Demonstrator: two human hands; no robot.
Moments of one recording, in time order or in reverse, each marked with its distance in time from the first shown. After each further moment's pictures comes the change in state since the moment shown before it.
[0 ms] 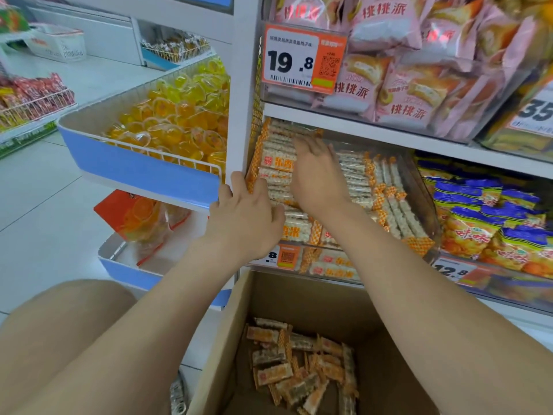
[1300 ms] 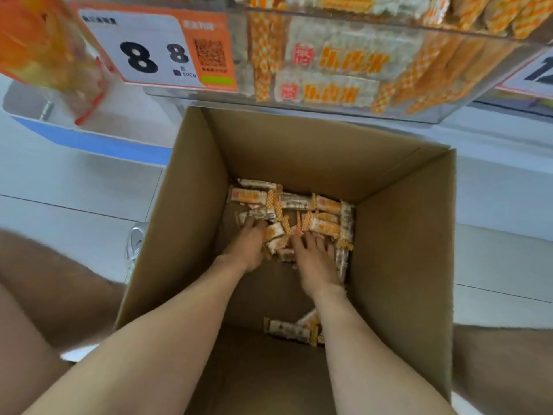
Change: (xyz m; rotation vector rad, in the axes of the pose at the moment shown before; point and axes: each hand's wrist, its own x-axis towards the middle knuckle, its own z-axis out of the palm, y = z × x) left_hand -0.147 -0.057 0.379 -0.079 -0.862 -0.159; right_hand -0.388 0.074 0.246 0.001 -0.996 0.249
